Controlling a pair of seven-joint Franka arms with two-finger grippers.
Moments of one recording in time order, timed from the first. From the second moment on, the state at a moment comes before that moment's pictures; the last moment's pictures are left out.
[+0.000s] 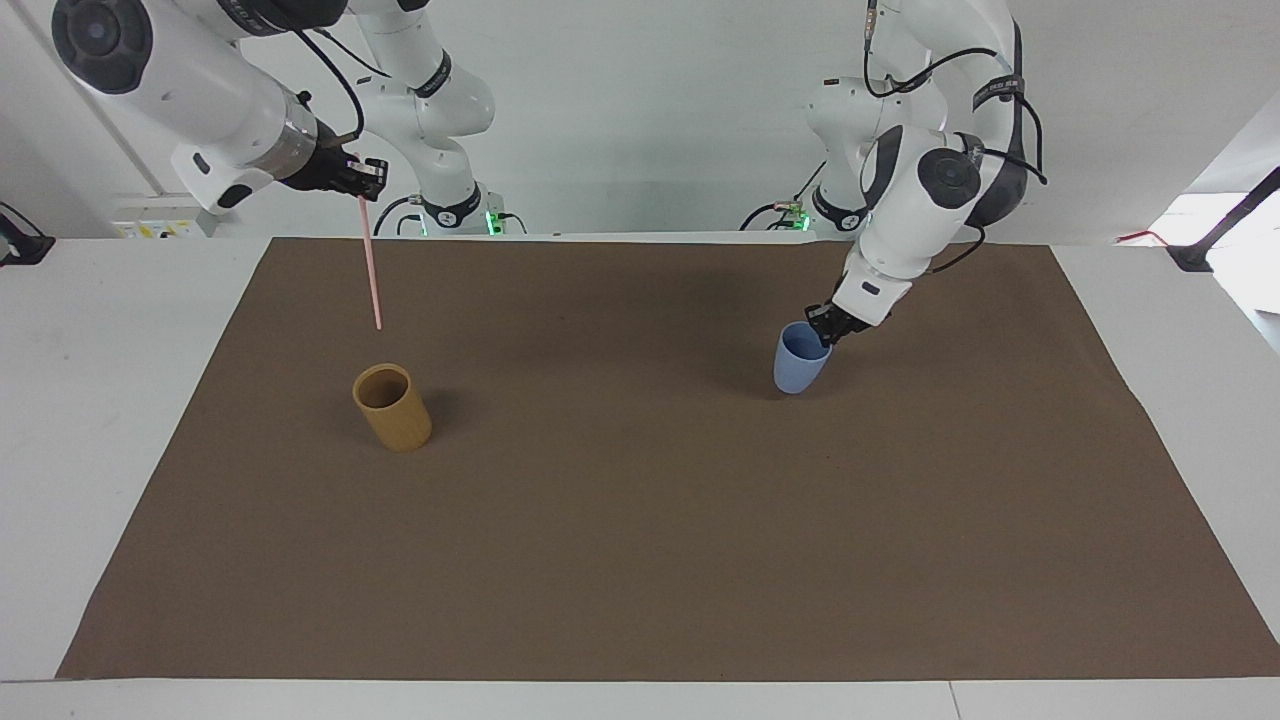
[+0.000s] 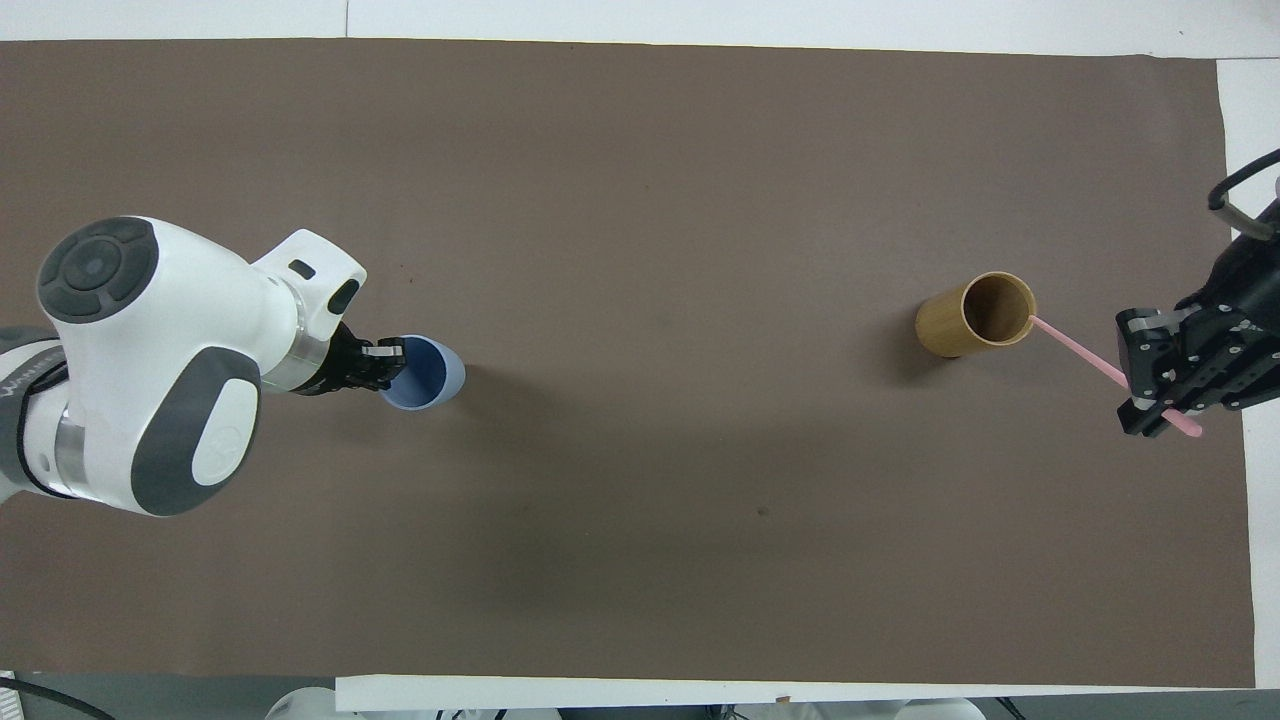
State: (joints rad) left arm -0.35 -0.05 -0.09 -2.13 -0.17 2.03 -0.49; right arm 0.00 0.19 0.02 -1.22 0.15 0.84 0.26
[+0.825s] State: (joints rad) left arm -0.55 0.13 -0.09 -2.02 -0.20 2.13 -0.74; right arm 0.00 0.19 0.03 -1.22 0.17 0.84 0.30
